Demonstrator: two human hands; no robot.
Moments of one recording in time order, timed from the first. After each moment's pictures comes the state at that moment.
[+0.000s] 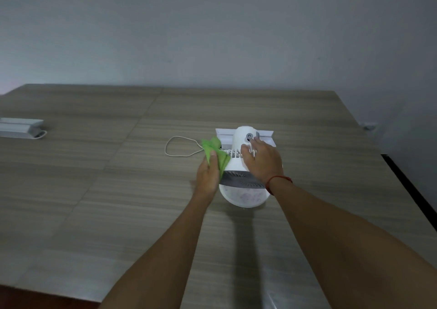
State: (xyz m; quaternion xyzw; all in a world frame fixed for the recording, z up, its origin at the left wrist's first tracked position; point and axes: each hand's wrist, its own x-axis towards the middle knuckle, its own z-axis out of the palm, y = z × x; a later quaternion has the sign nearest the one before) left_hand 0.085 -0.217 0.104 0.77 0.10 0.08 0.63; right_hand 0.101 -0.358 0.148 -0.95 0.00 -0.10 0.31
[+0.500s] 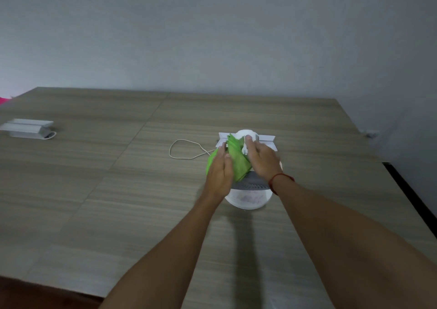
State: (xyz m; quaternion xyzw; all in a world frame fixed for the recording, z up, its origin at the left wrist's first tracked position) left_hand 0.069 -0.233 0.119 0.83 -0.03 0.11 0.54; right_hand 0.101 -0.358 0.156 -0.91 0.03 -0.03 0.41
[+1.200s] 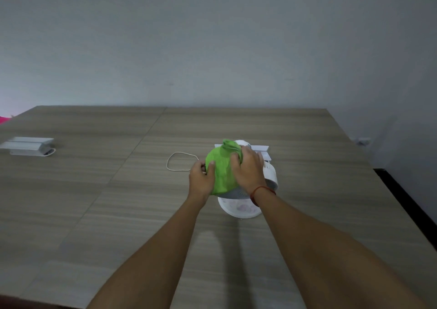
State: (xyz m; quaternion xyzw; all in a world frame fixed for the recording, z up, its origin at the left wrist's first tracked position) left_hand 0.081 -0.212 0.128 0.77 0.12 0.15 0.60; right_hand 0.083 -0.335 0.165 -0.89 -0.03 -0.17 0.42
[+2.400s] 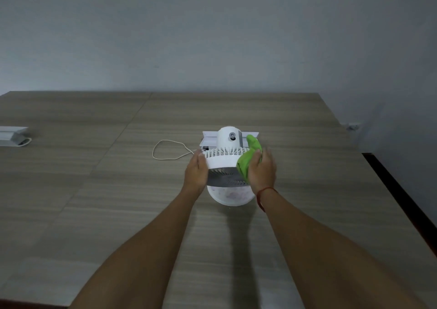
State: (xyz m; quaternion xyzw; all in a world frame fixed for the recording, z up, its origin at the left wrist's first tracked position) left_hand 0.099 -0.228 0.093 0.82 0.05 0.08 0.57; right_hand 0.093 -0.386 0.109 -0.82 0.19 -0.16 0.51
